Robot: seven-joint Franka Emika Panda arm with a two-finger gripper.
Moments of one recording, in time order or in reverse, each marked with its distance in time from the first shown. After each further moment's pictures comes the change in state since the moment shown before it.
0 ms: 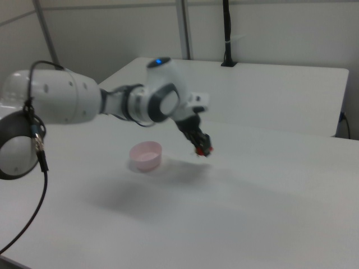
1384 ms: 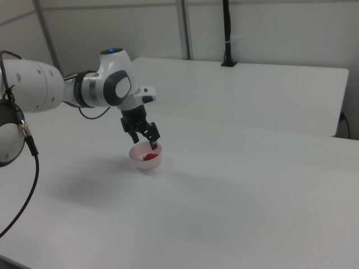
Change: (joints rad) arm 0.119 -0.079 0.172 -0.053 -0.001 -0.216 -0.056
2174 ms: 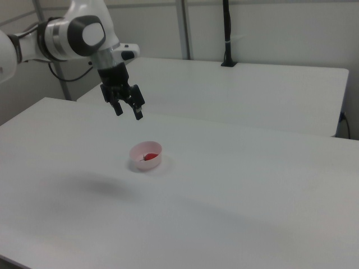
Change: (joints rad) arm 0.016 -0.290 -0.042 0.004 0.000 -0.343 -0.049
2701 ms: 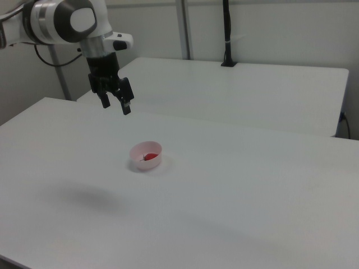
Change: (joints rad) arm 0.024 -0.101 -0.058 -0.010 0.105 -0.119 -0.034
